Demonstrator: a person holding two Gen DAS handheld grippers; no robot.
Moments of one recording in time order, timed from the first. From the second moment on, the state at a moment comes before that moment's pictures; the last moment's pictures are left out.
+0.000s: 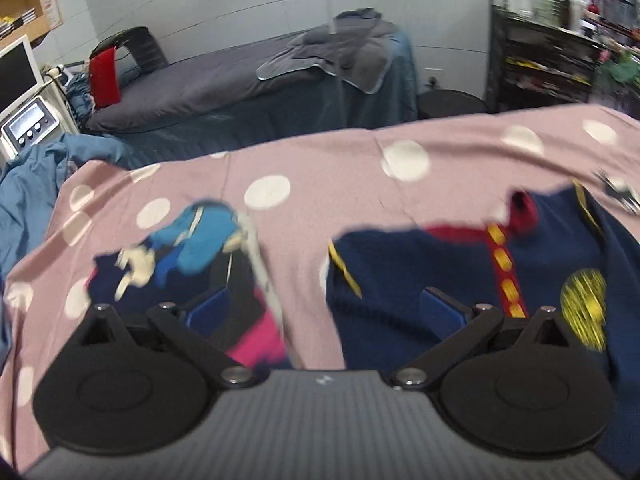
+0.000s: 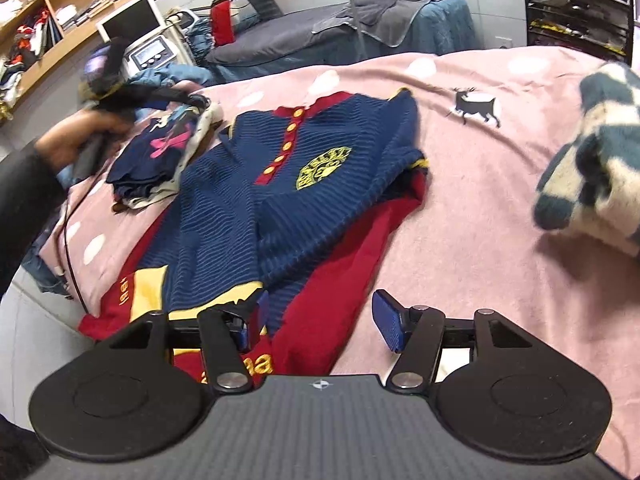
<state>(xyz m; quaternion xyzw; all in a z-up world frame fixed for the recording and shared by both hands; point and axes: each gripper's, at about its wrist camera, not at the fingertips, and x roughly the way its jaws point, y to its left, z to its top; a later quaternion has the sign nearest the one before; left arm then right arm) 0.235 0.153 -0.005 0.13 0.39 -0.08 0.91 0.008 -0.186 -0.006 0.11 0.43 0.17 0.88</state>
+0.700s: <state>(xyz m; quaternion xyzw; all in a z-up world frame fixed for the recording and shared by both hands) -0.065 0.236 -0.118 -0.09 0.49 -0.11 0.86 -0.082 -0.161 -0.025 0.08 0.51 0.25 0.82</state>
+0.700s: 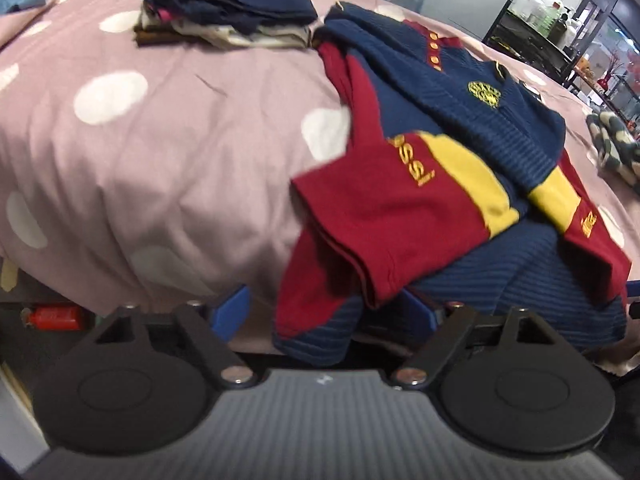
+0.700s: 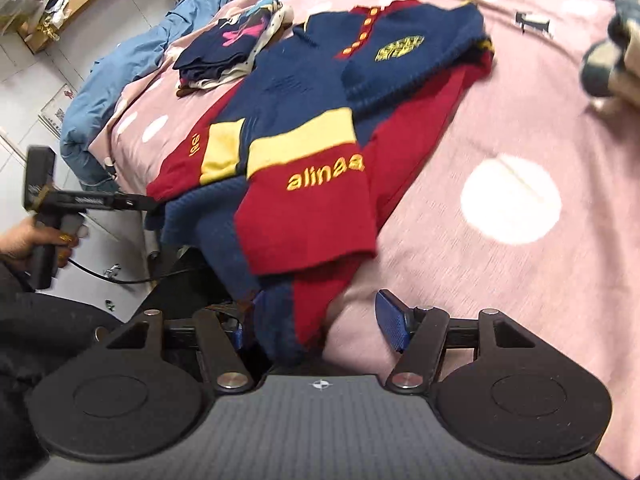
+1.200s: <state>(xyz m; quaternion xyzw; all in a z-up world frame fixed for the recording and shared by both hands) -0.066 0.219 -0.129 -0.11 0.51 -0.15 0.84 -0.085 -0.152 -0.031 0.07 0.51 0.28 0.81</state>
